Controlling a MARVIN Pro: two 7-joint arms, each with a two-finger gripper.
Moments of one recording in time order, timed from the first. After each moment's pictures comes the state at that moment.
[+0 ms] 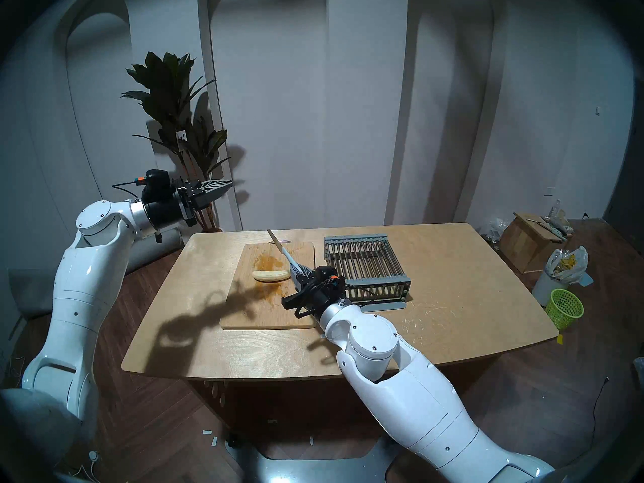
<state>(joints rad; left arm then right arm) 1.04 -1.05 -1.55 -1.36 -0.50 0.08 -1.18 -1.50 -1.26 1.02 -1.74 0.41 0.08 -0.01</state>
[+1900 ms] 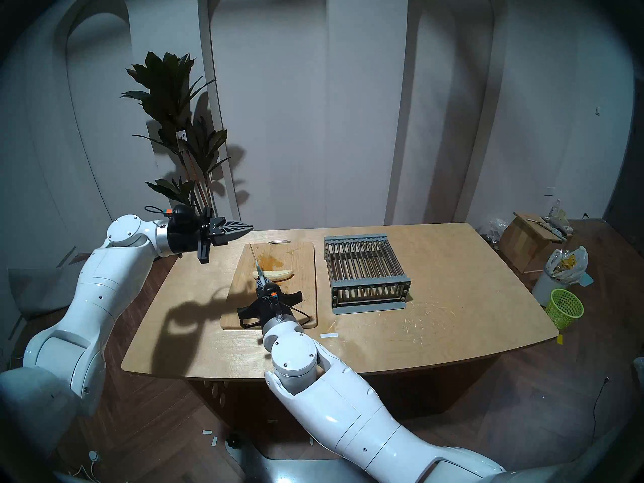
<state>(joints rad) 0.87 -1.09 -1.35 -0.91 -0.45 -0.27 -1.48 -1.36 -1.53 0.79 -1.38 0.25 -0.03 -0.35</state>
